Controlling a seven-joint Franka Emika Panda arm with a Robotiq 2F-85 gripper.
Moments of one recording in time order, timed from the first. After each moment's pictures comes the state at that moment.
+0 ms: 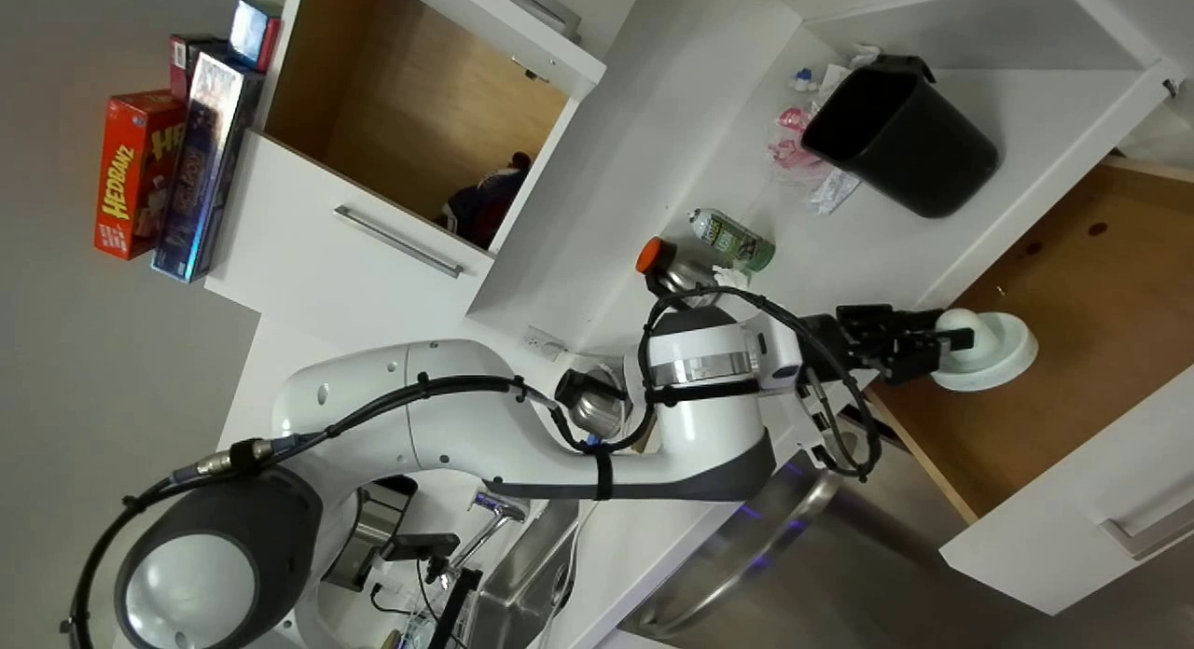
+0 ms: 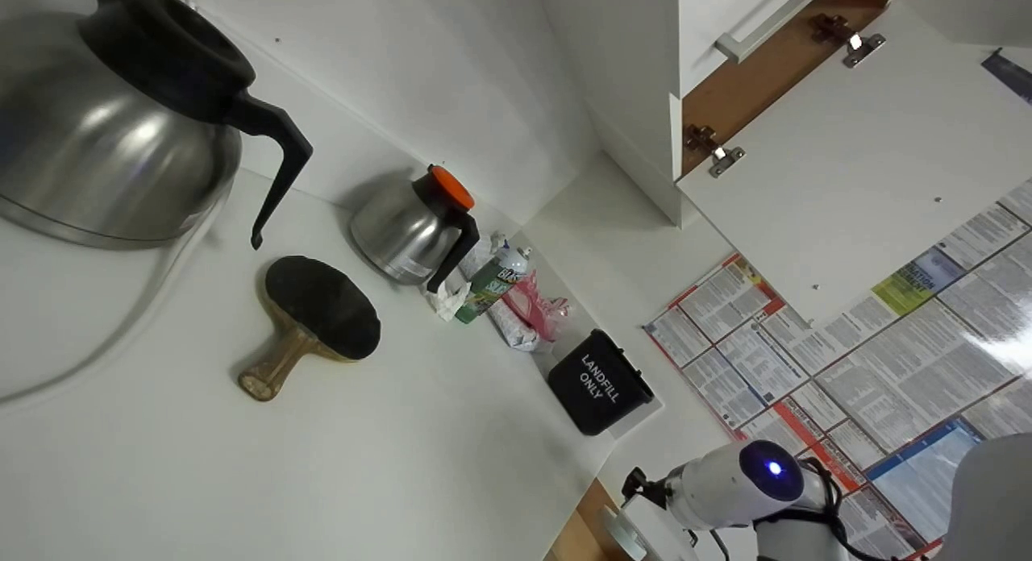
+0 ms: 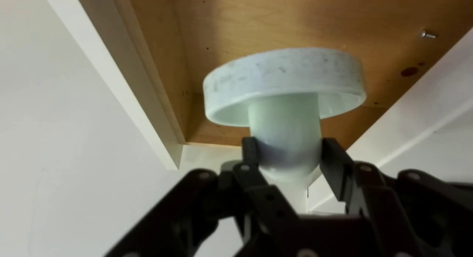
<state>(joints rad) -0.24 0.35 -0.30 -2.21 -1.69 2.81 2.13</state>
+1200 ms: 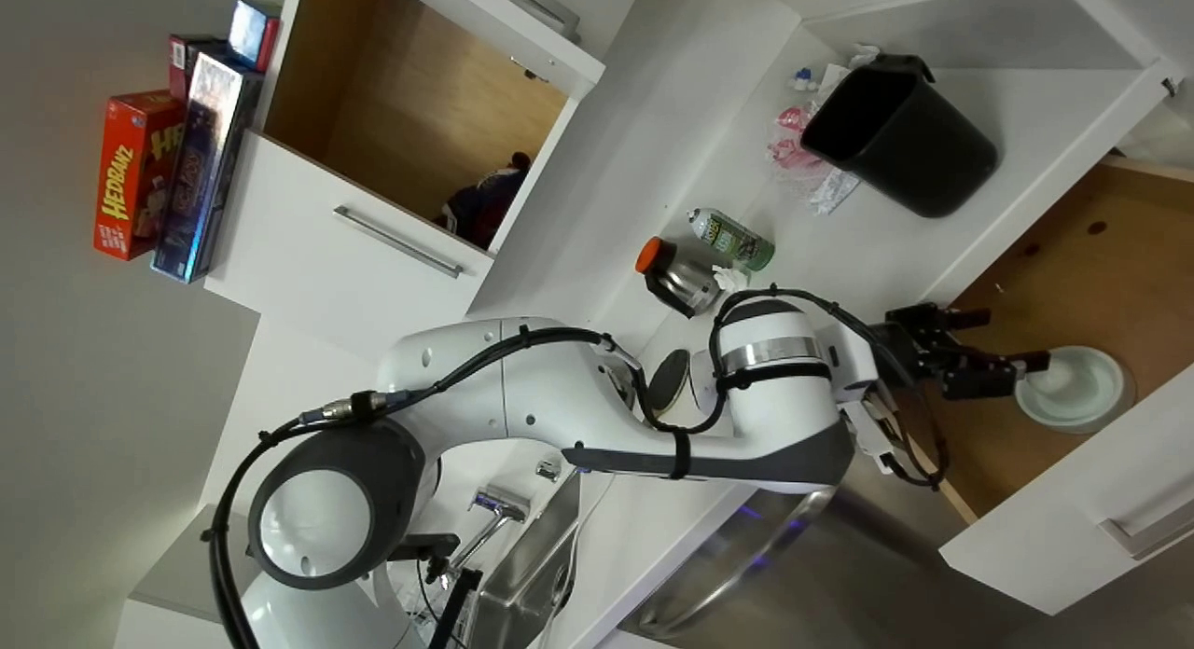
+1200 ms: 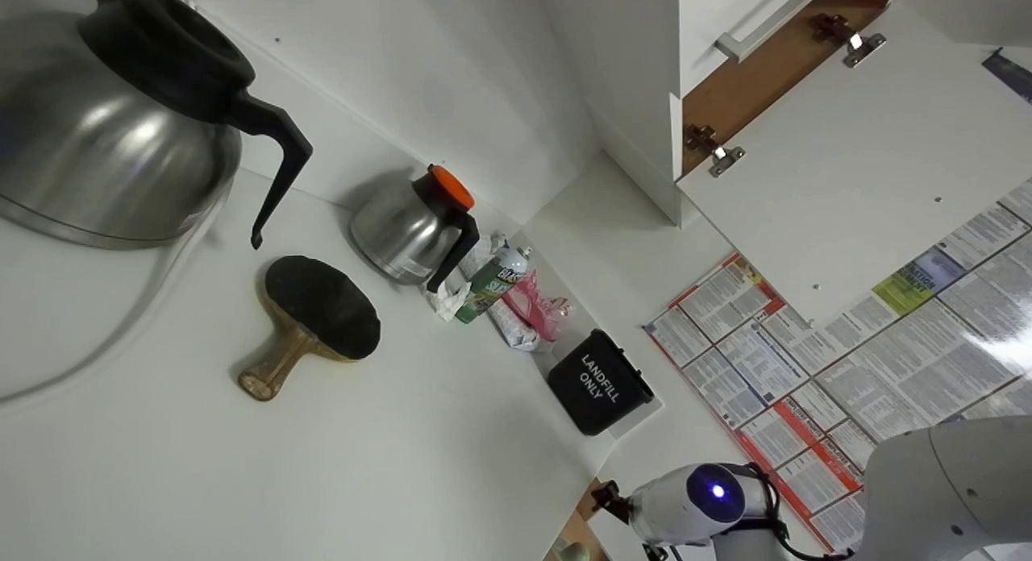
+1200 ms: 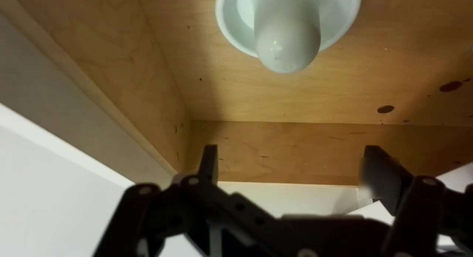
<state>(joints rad) -0.26 0.58 -0.30 -2.05 -1.85 2.82 2.40</state>
